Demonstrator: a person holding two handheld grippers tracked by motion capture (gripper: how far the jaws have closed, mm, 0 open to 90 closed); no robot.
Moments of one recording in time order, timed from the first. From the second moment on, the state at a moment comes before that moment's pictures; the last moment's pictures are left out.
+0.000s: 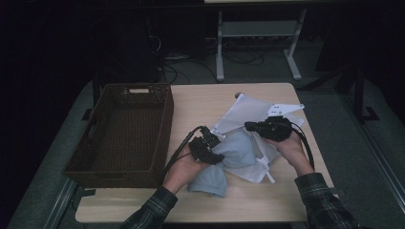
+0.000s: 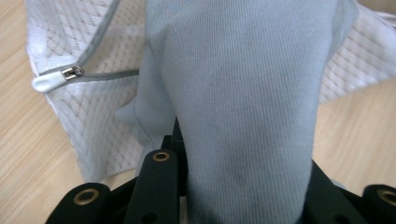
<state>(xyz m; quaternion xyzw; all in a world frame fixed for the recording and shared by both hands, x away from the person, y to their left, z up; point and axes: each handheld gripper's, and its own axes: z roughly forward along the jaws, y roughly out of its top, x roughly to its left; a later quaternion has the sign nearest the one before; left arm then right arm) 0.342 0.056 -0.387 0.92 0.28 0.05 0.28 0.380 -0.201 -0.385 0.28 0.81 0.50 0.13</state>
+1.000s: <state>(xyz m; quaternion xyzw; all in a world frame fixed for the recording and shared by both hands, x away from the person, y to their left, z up) 0.362 0.047 -0.388 0.90 0.33 0.07 0.27 0.373 -0.180 -0.384 0.26 0.82 0.50 0.12</state>
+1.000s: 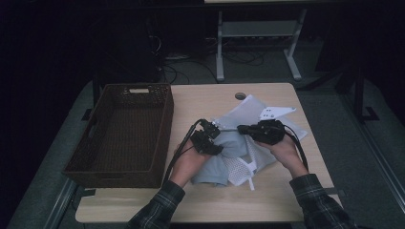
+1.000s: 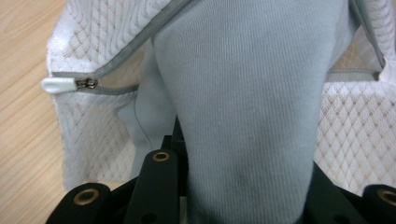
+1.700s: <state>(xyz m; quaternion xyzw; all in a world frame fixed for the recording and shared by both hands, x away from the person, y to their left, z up) 0.386 0.034 -0.399 0.87 0.39 0.07 0.29 0.372 -0.180 -0.384 0.26 0.82 0.50 0.12</state>
